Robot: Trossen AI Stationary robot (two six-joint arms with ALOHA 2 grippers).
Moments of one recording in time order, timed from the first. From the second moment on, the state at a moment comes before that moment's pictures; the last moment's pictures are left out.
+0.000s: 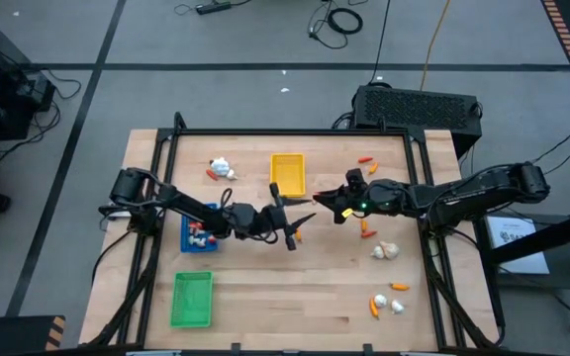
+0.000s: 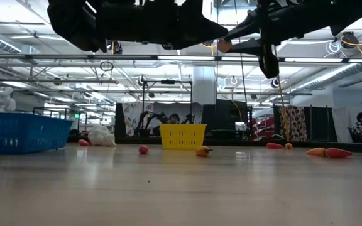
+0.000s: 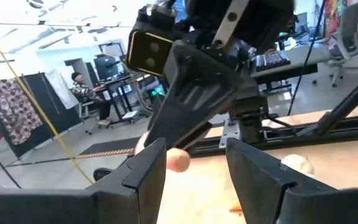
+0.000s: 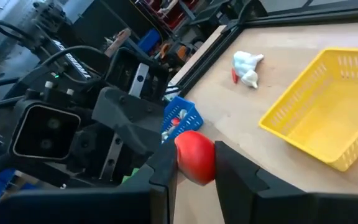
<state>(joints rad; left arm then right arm) -0.16 1.84 0.88 1.09 -0.41 0.35 0.04 1.16 0.59 0.36 0.26 0.87</state>
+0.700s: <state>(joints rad) -0.13 1.84 0.89 1.08 -0.45 0.35 0.04 1.16 0.59 0.38 0.26 0.88</state>
